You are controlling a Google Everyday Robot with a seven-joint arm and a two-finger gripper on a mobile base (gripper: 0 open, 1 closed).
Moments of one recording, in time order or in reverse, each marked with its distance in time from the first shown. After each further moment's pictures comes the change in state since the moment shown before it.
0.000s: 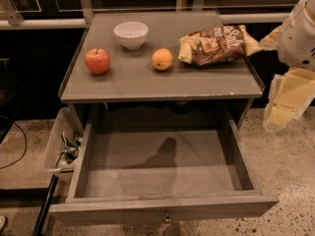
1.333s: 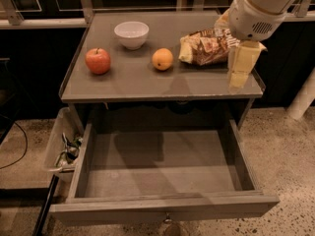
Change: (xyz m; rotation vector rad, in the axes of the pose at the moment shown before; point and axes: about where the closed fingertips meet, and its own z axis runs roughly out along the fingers) arm -0.059 -0.093 0.051 0.009 -0.050 -0.213
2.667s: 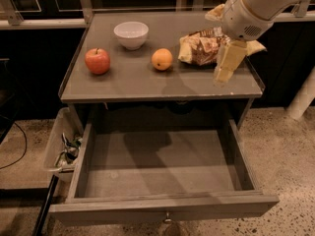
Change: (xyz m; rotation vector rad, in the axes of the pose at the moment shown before) arm -0.021 -0.033 0.015 0.118 -0.153 -0.046
